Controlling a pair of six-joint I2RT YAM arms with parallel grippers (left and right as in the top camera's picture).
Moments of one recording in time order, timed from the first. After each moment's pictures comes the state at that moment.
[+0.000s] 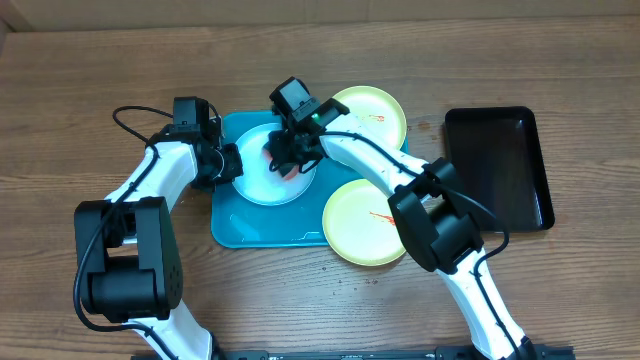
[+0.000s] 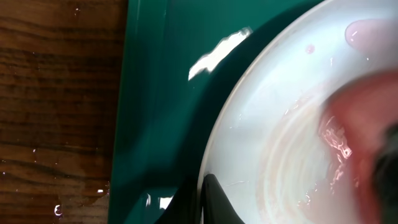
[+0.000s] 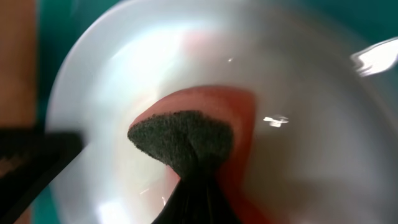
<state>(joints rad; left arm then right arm) 0.03 1.89 1.15 -0.56 0.15 -0.21 0.68 2.42 1.99 -0.73 -0.30 0.47</state>
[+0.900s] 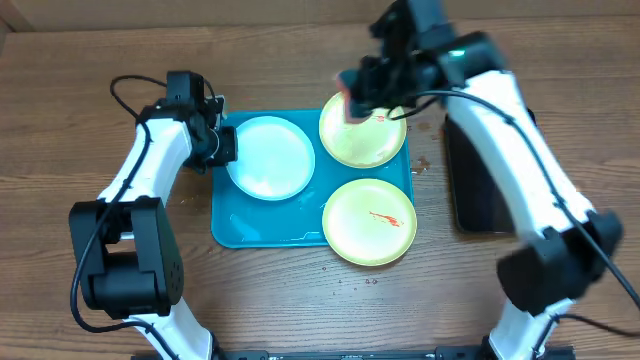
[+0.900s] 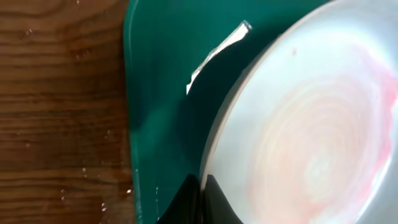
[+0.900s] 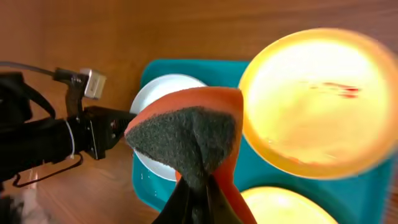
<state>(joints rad) 0.03 1.91 1.36 -0.77 0.14 -0.04 0.37 1.95 1.99 -1.06 -0.41 0.41</state>
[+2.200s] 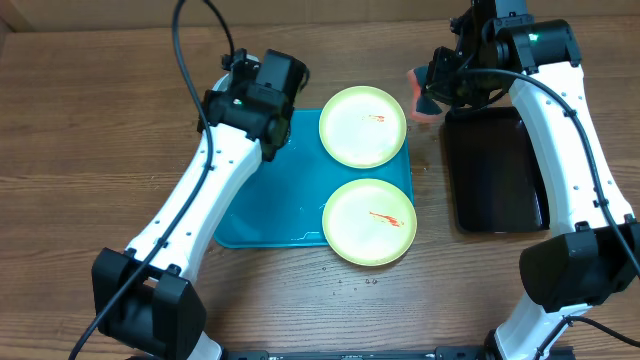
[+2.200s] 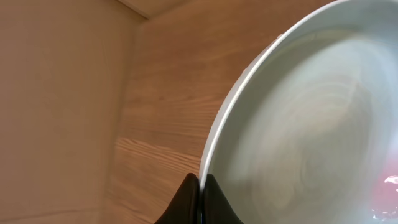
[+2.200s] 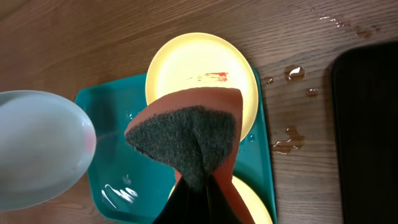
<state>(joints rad) -0.39 1.74 1.55 -0.97 -0.92 -0.16 0.15 1.91 2.00 -1.24 -0.31 0.41</state>
